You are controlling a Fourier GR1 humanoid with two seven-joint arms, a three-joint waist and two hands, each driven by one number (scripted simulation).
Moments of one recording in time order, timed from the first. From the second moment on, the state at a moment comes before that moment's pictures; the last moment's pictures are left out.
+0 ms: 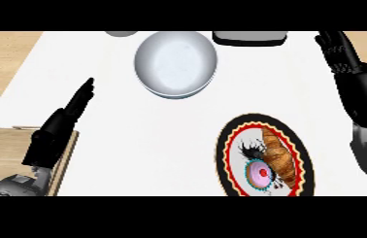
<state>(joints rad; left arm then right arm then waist) -0.12 0.56 -0.32 -1.68 0.14 0.21 0.17 -0.34 -0.55 0.10 -1.57 -0.16 -0.07 -0.16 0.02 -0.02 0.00</state>
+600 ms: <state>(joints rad) -0.17 0.49 -0.06 -1.62 0.27 0.28 0.04 -0.17 -0.36 0.53 -1.91 0.00 -0.07 -0.15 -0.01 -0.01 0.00</state>
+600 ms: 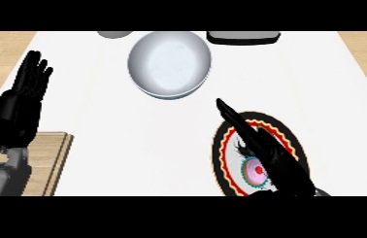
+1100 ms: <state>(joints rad) -0.18 0.49 0.04 -1.52 0.33 0.21 -0.05 0.13 -0.60 0.61 -2.35 0.32 -0.11 -0.04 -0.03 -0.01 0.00</state>
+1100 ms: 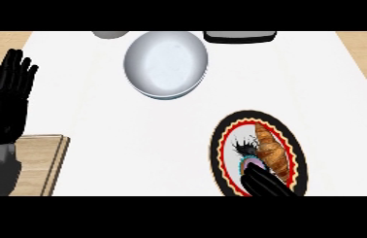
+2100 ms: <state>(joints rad) -0.20 0.46 0.06 -1.49 0.31 0.17 -0.08 0.06 -1.10 0.30 -2.45 0.12 0.39 0.38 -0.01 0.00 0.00</state>
